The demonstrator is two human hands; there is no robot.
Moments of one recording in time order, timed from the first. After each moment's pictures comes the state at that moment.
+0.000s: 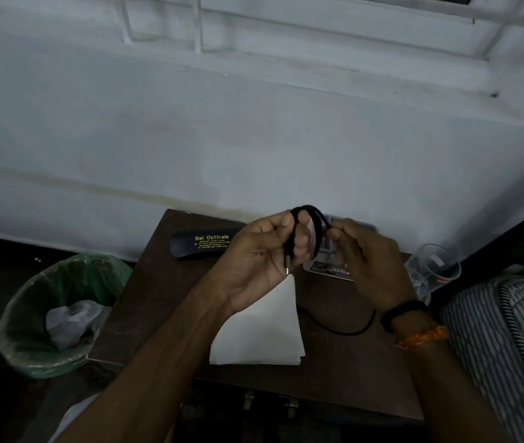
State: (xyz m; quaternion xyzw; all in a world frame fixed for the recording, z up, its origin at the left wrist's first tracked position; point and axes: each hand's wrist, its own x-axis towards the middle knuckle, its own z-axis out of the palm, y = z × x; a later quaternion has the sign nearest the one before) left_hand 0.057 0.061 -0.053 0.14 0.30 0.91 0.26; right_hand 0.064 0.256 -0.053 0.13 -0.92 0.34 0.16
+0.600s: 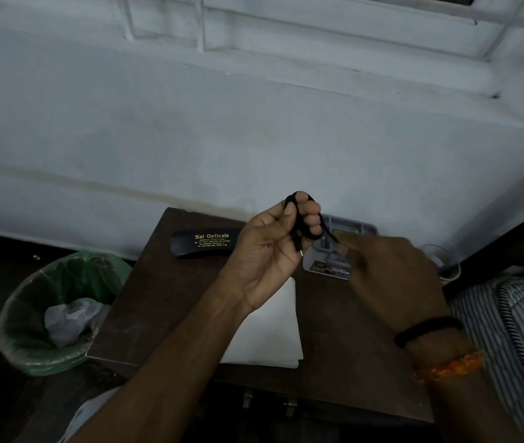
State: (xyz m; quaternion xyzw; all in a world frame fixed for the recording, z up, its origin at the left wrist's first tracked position) left_hand 0.055 0.080 -0.047 0.10 0.24 0.95 0.18; right_hand 0.096 0.246 -0.010 0.08 -0.99 0.03 0.11
